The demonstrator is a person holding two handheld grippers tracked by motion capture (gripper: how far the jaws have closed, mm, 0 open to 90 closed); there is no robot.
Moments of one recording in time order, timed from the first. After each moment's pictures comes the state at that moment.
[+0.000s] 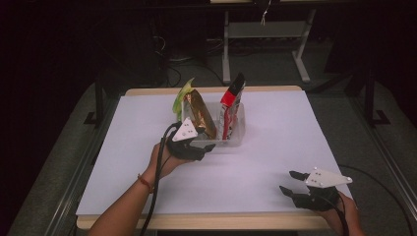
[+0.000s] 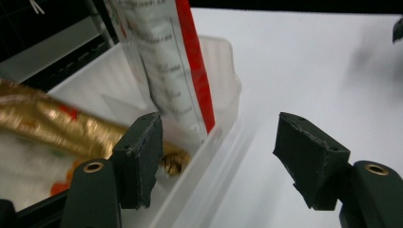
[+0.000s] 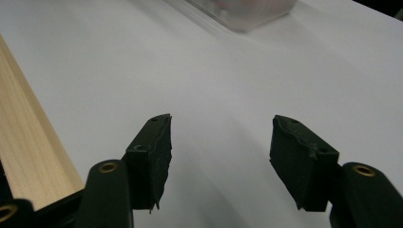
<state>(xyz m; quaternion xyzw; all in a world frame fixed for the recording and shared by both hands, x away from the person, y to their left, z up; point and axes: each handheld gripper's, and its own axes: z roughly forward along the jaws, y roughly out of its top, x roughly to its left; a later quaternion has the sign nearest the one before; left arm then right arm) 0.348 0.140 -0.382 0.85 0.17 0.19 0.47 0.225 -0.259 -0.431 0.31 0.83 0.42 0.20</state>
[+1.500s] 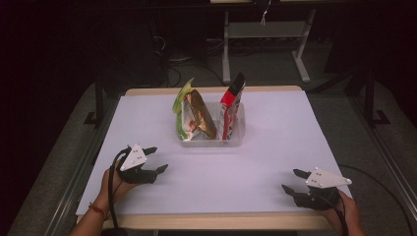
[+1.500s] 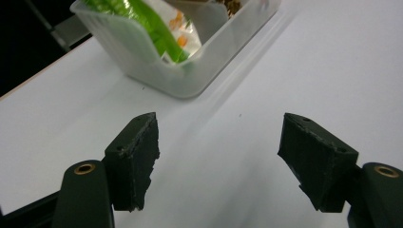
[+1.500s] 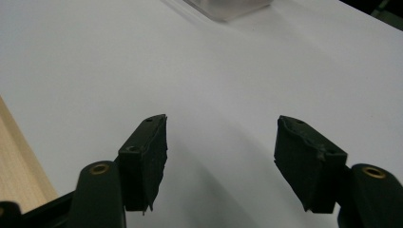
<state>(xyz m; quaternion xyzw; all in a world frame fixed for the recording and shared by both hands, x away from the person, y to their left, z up) 0.297 0.271 -0.421 0.84 0.23 0.24 0.42 0.227 -0.263 -0.438 0.31 0.83 0.40 0.23</state>
